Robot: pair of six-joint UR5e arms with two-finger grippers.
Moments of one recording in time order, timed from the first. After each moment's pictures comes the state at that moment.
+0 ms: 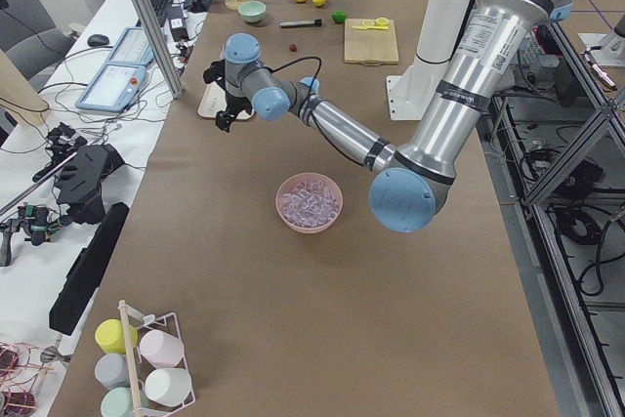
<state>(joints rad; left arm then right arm) -1.17 -1.96 -1.68 -1.89 -2.28 -0.23 1.07 -1.30 1.88 -1.48 2.07 0.57</state>
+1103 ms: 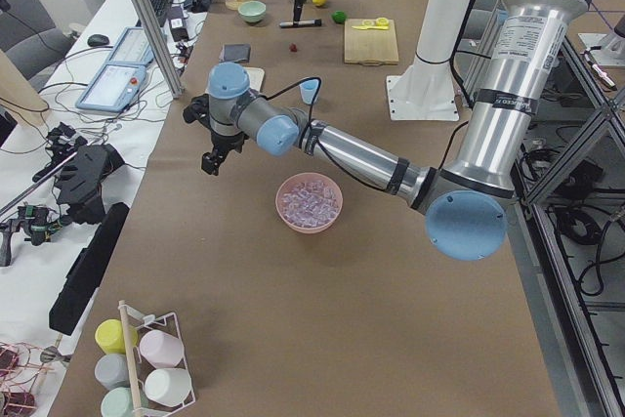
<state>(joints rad) -1.34 -1.82 -1.72 -1.81 -2.33 -0.06 0.78 -1.27 1.88 -1.46 1.90 1.00</state>
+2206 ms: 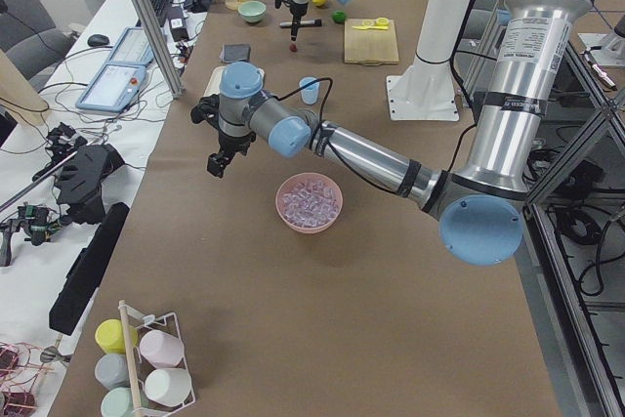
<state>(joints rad) -1.34 -1.77 -1.77 -1.81 -2.29 -0.05 0.74 -1.20 1.65 -1.34 1.86 1.13</state>
